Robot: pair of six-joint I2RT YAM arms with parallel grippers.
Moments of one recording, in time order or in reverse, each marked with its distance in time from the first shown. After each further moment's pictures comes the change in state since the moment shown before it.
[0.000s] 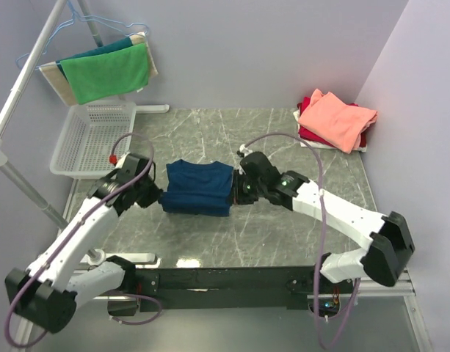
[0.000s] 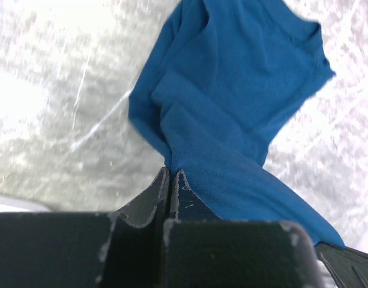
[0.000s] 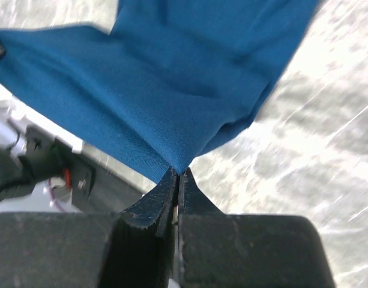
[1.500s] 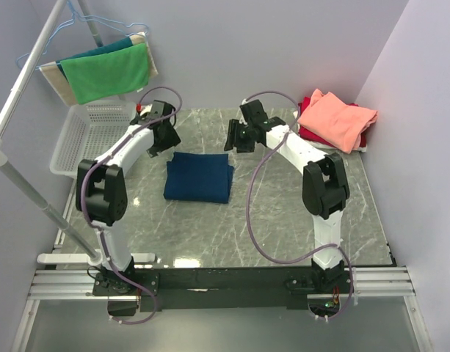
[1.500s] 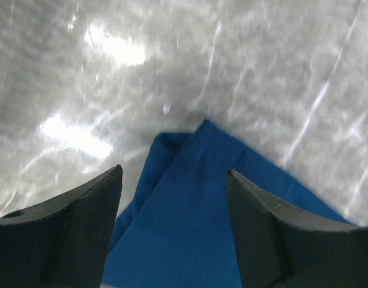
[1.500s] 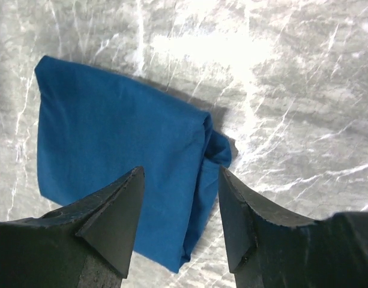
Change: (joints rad) left arm 0.141 0.940 0.681 0.187 -0.143 0.264; right arm -0.363 0.740 0.700 -0.033 -0.085 -0.181
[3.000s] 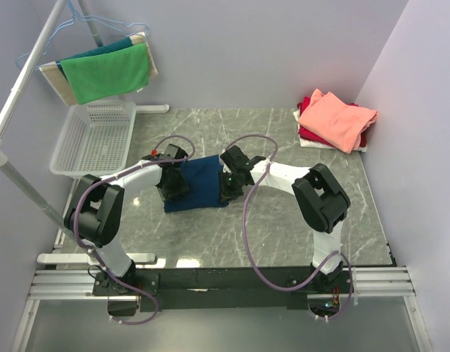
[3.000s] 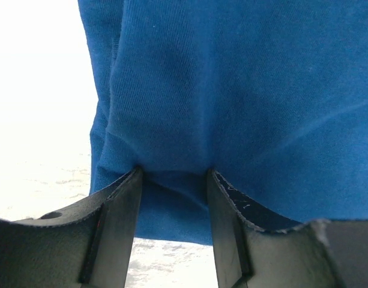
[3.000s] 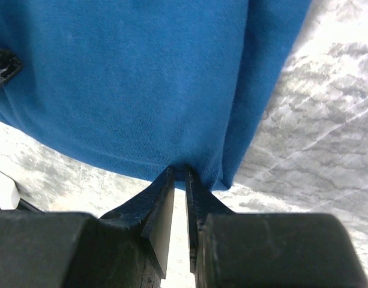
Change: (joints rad) left arm -0.161 -0.238 -0.576 0.095 0.166 -0.090; right arm 0.230 -0.119 -0.479 0.114 -0.074 0.068
